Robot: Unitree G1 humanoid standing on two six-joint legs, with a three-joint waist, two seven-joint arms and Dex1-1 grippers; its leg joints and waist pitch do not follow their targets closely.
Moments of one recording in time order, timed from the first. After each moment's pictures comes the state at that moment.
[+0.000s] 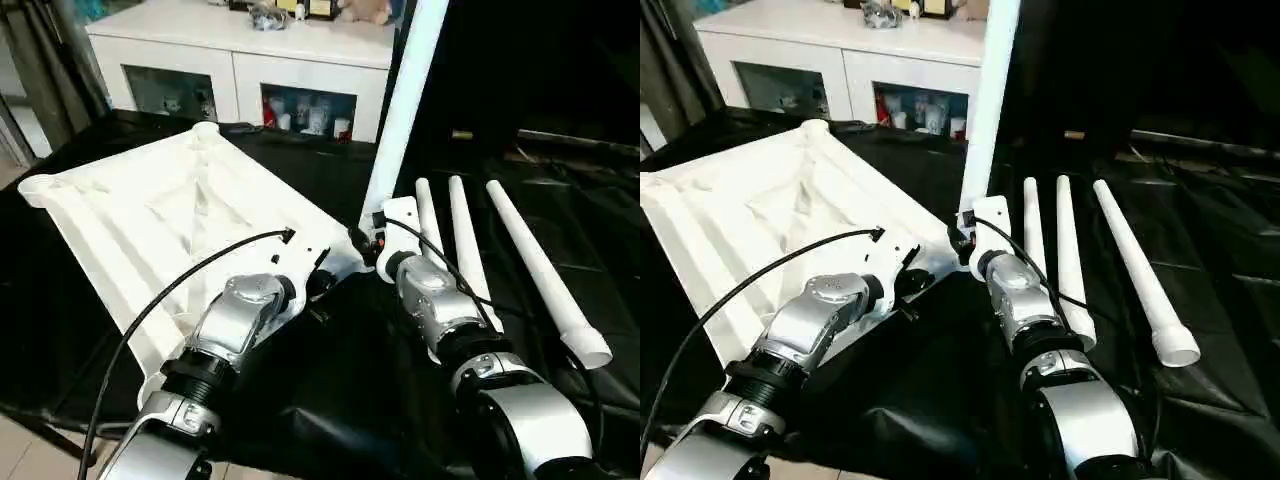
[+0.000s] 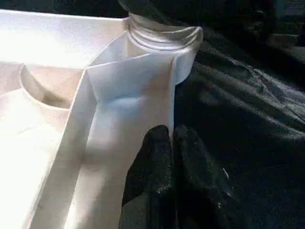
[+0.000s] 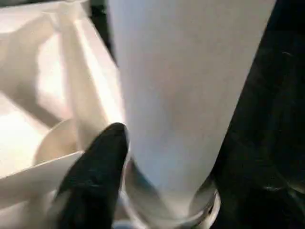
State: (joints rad) left arm -0.57 0.11 -0.21 0.48 0.02 0.49 -0.53; right arm -0.80 0.01 -0.07 1.07 0.05 -0.05 0.29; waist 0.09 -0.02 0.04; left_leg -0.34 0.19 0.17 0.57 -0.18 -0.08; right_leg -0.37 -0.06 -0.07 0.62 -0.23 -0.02
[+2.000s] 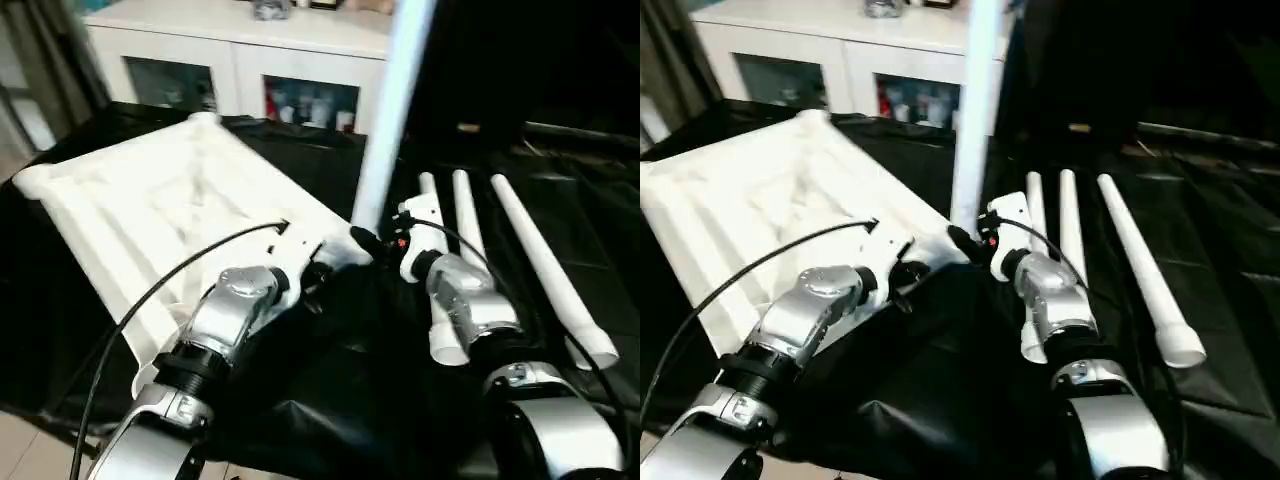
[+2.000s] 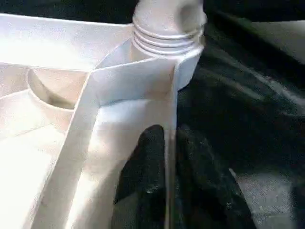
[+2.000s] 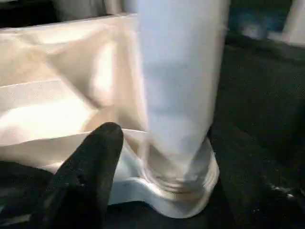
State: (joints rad) left arm -0.60 0.13 -0.17 0.51 -0.03 0.43 -0.53; right arm -0.71 -0.16 -0.07 0.88 0.13 -0.02 0.68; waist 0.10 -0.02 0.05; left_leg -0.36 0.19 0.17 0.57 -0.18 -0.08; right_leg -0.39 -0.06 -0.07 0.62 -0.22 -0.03
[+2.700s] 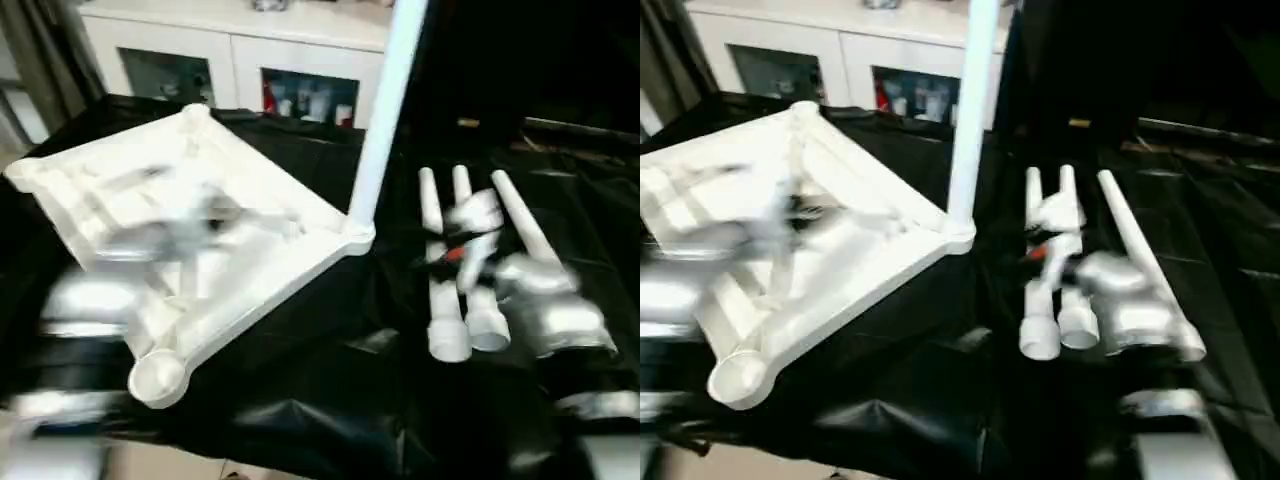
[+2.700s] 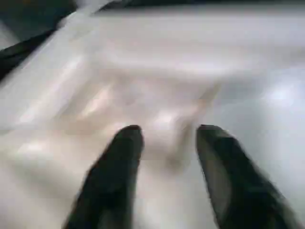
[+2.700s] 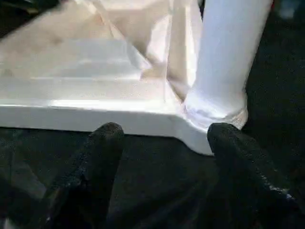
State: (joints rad) left arm -0.50 0.63 0.05 0.16 0.04 0.66 -0.51; right arm -0.59 -0.25 0.01 0.65 0.15 0.16 0.85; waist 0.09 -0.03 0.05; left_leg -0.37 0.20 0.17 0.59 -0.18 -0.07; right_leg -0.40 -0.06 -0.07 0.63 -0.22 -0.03
